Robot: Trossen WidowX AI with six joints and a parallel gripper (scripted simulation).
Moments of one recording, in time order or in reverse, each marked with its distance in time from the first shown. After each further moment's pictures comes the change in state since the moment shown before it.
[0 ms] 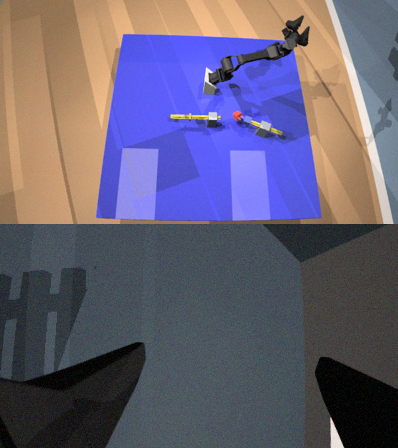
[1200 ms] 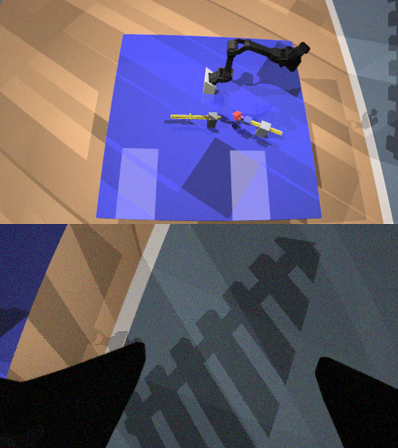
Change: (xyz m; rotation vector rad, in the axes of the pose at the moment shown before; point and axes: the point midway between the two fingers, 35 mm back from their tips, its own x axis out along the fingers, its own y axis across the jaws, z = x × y) arm -0.068 0.208 0.045 0.419 0.081 0.844
